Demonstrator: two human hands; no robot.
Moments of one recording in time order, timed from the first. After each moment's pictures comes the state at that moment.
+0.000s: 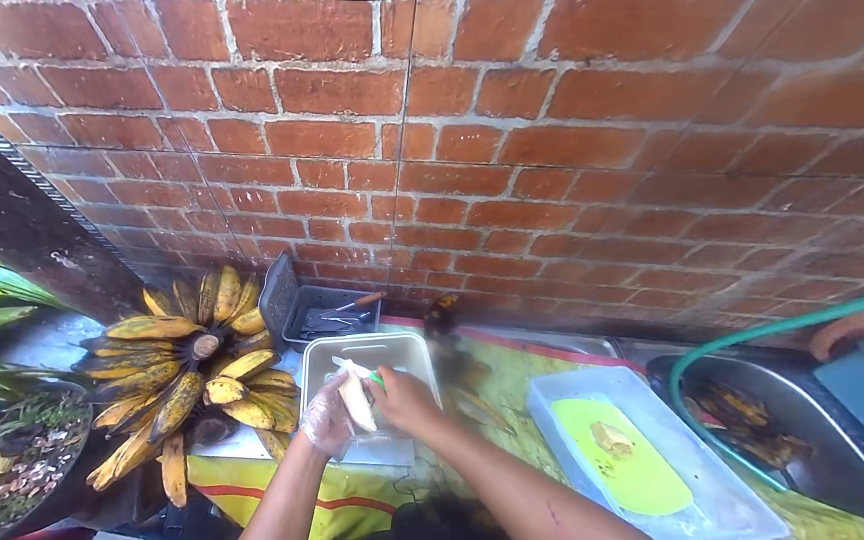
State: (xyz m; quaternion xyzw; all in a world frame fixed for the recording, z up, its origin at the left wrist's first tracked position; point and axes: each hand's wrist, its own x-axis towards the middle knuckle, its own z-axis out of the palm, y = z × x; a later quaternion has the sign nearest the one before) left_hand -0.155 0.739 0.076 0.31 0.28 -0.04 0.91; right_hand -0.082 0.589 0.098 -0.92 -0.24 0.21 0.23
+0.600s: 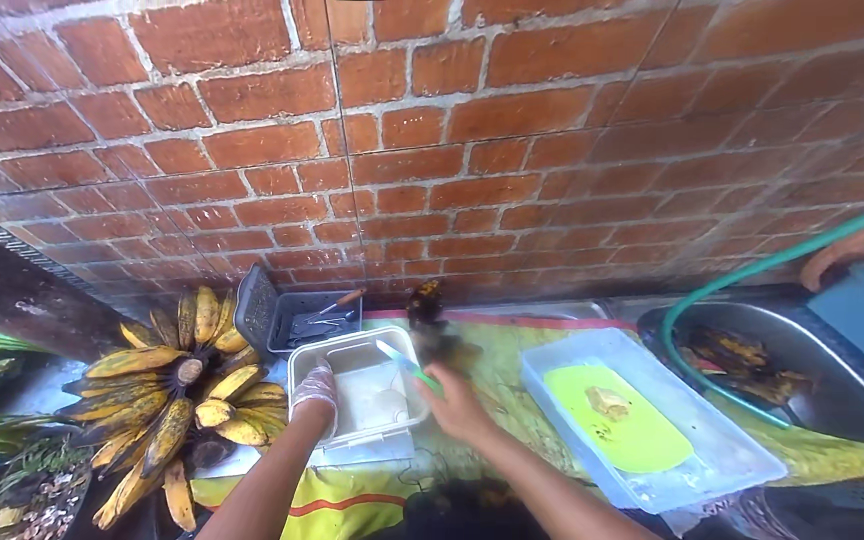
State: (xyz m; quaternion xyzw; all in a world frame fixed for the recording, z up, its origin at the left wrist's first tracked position) left_hand -0.089 0.749 0.043 0.94 0.24 -0.23 0.04; right_hand -0.082 0.480 0.061 -0.86 -0.15 0.12 0.47
